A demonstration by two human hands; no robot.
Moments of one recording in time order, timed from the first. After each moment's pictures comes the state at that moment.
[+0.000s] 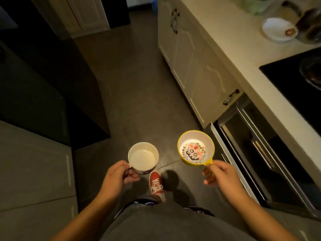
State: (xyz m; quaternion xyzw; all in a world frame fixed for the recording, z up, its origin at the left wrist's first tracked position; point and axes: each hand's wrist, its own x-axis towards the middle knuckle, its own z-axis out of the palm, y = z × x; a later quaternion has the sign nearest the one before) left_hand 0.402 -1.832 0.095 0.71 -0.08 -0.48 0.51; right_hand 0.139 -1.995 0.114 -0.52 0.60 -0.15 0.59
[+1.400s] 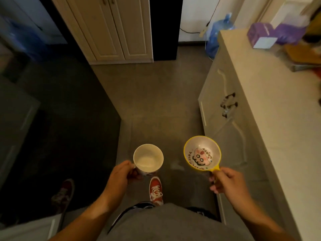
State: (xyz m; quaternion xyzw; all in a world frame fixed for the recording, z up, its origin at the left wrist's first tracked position) left_hand 0.770 -2.289 0.104 0.75 -0.06 -0.36 0.55; right_hand 0.558 -2.532 0.123 -0.63 0.50 -0.07 0.59
